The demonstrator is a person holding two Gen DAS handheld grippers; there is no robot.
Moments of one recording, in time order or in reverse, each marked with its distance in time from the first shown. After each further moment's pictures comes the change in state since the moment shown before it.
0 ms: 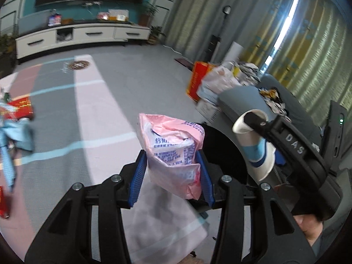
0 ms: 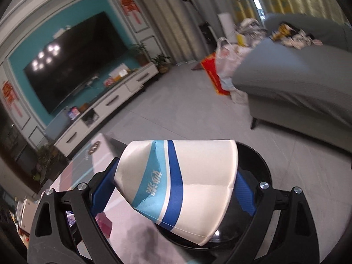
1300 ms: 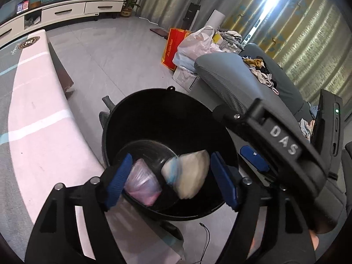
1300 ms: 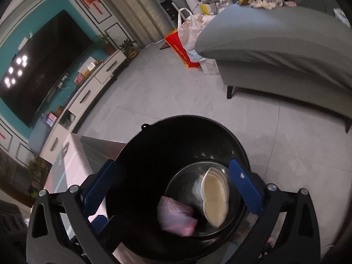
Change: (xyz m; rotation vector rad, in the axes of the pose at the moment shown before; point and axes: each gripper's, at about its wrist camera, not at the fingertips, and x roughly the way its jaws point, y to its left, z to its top) left arm 0.102 -0.045 -0.011 0.057 0.183 -0.114; right arm 0.046 -0.056 -0.007 0.156 0.118 -0.121
